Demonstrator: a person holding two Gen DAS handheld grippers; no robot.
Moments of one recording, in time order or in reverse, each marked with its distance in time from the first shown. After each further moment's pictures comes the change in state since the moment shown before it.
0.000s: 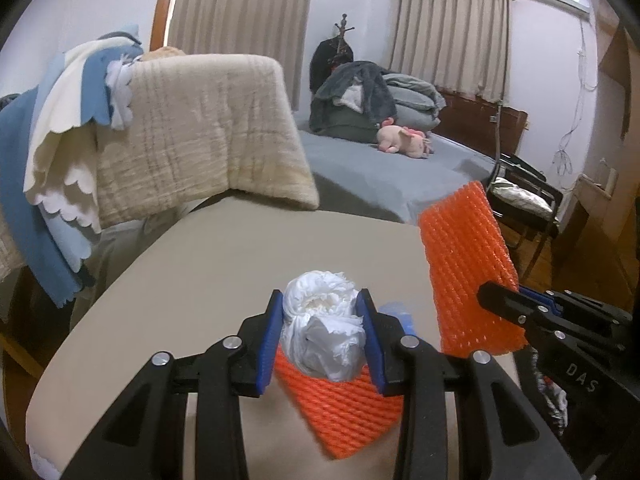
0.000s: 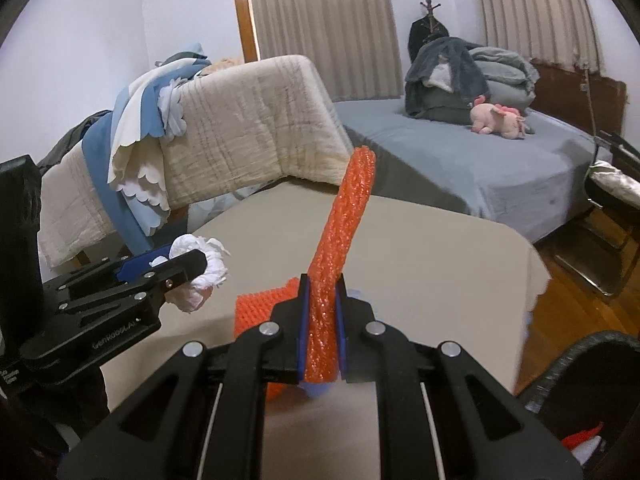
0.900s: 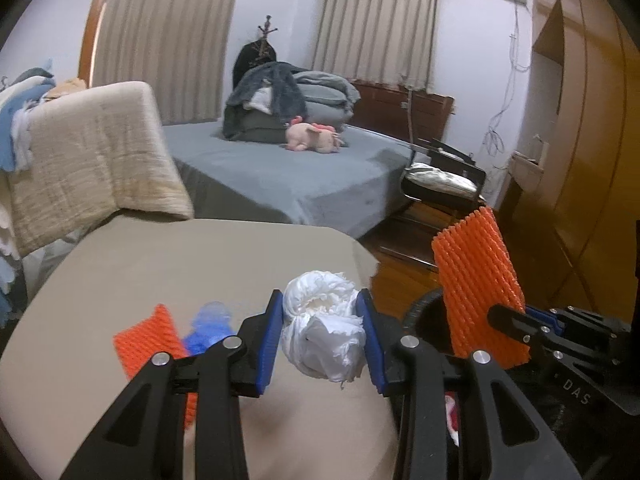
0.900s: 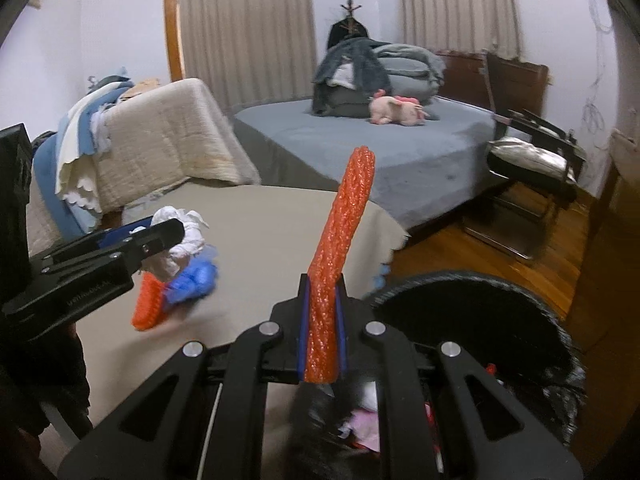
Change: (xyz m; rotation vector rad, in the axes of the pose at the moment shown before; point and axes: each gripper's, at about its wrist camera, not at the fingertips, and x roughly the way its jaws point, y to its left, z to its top) left arm -0.019 -0.155 -0.010 0.114 0.002 -0.228; right arm -0.129 -0.115 -0.057 0.102 -0.001 -0.266
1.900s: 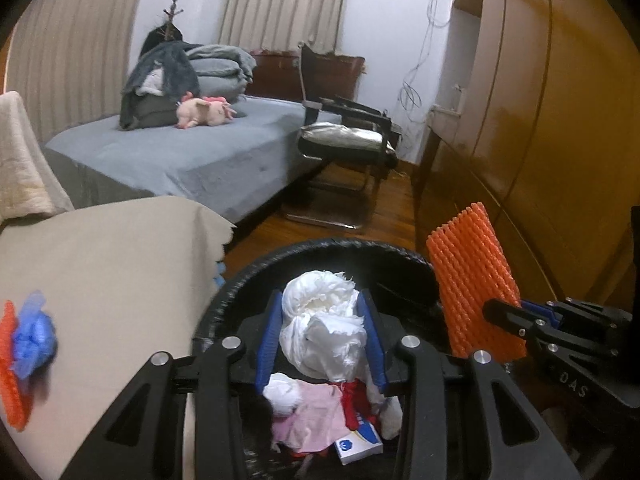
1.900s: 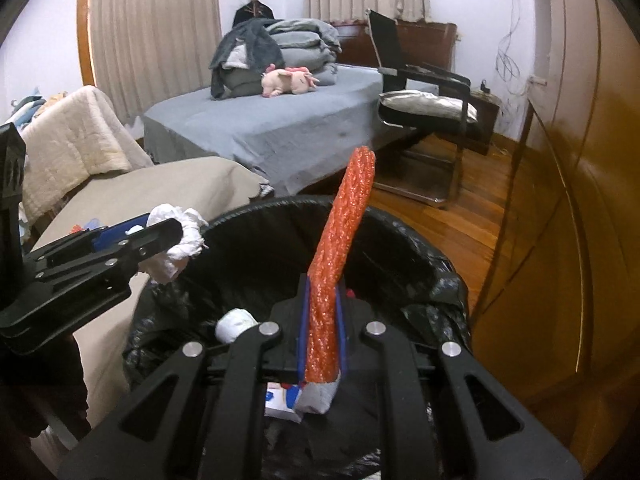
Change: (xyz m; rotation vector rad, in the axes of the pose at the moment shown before) left arm 0.069 -0.157 -0.045 0.150 0.104 -0.267; right arm -0.045 -0.135 -0.080 0.165 0.082 -0.258
